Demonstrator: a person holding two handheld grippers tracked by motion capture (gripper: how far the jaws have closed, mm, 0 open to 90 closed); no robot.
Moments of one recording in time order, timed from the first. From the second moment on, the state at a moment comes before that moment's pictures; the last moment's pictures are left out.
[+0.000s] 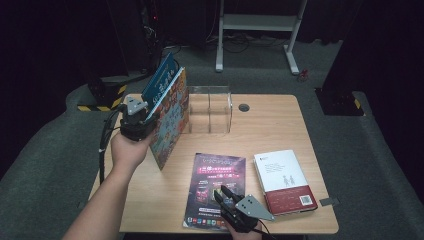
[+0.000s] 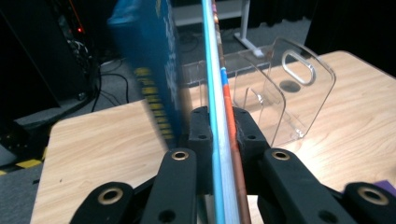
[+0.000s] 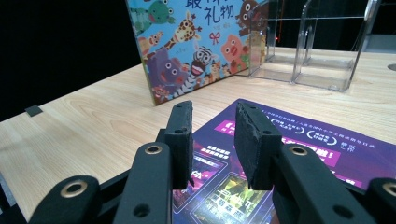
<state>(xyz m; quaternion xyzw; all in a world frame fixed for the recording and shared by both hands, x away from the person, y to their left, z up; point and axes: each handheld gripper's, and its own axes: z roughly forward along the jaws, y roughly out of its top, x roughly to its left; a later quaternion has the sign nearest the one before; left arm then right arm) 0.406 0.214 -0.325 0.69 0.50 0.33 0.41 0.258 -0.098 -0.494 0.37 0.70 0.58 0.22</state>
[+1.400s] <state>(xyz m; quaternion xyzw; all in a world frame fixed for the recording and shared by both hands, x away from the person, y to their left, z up) 0.440 0.179 -0.320 0.60 0.50 0.41 0.46 0.258 -0.104 -0.491 0.37 0.69 0.58 0.22</state>
